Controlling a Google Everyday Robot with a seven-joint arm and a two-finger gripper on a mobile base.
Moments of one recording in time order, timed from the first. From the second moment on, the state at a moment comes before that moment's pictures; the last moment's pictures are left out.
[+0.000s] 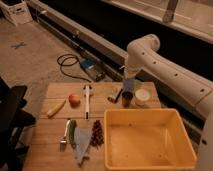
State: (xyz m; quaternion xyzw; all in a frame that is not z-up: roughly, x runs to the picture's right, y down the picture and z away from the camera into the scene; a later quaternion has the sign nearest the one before) arm 0.163 -0.087 0.796 -0.14 -0.05 -0.02 0.99
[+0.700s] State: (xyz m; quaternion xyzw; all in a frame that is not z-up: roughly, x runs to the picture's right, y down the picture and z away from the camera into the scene) arm 0.262 -0.067 0.778 -0.13 0.01 0.11 0.99
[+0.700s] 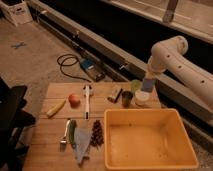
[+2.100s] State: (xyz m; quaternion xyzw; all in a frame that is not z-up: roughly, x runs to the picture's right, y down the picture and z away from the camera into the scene) arm 0.244 -0.049 0.824 -0.14 -0.02 0.12 0.98
